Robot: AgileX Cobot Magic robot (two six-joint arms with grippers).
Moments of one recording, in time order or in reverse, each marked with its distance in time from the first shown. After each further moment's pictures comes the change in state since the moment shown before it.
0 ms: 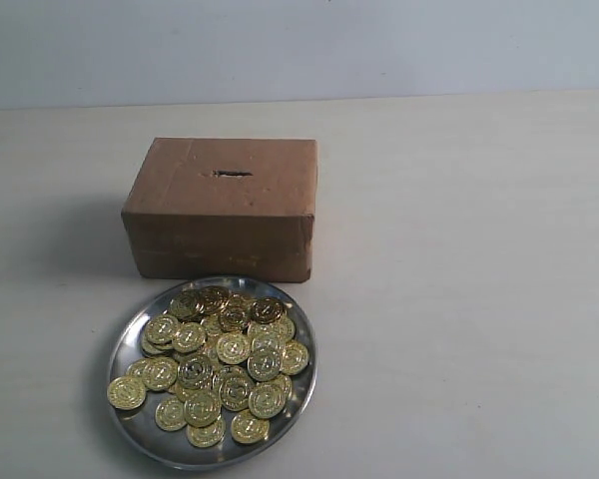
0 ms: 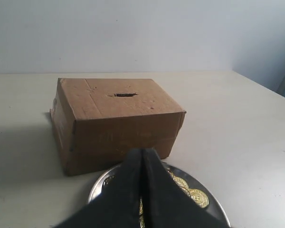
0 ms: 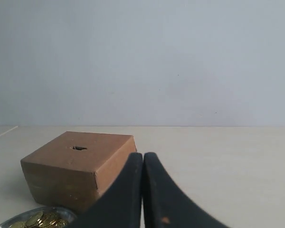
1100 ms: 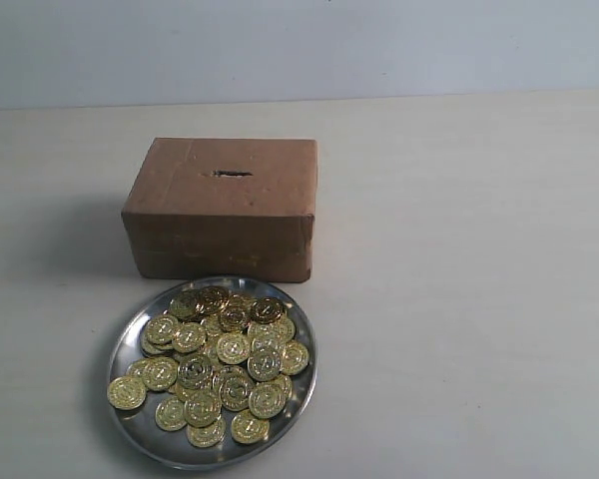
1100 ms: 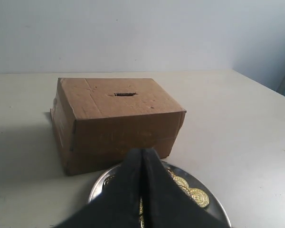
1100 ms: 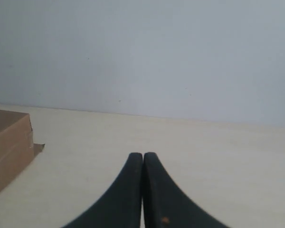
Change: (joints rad) left arm 0.000 0.000 0.000 0.000 0.002 0.002; right arm -0.534 -0.167 0.000 -0.147 0.320 -0.092
